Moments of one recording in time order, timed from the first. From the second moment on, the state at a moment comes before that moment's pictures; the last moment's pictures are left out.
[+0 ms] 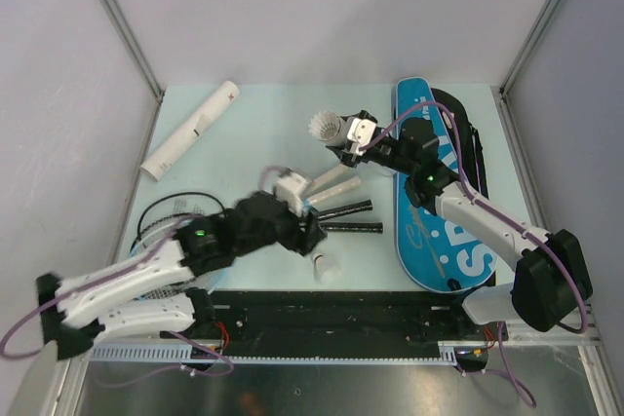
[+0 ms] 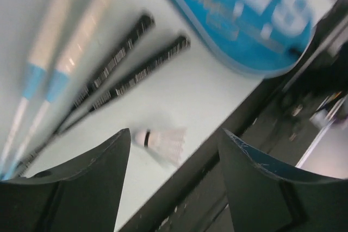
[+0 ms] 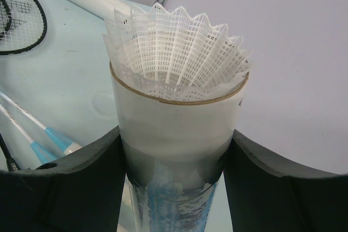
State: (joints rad) left arm -1.02 0.88 0.92 -0.45 -0.13 -0.38; right arm 0.57 1.36 1.00 0.37 -0.50 -0.60
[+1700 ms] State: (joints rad) left arm -0.65 1.04 1.44 -0.55 0.28 -0.36; right arm 0.56 1.36 1.00 0.36 -0.55 -0.59
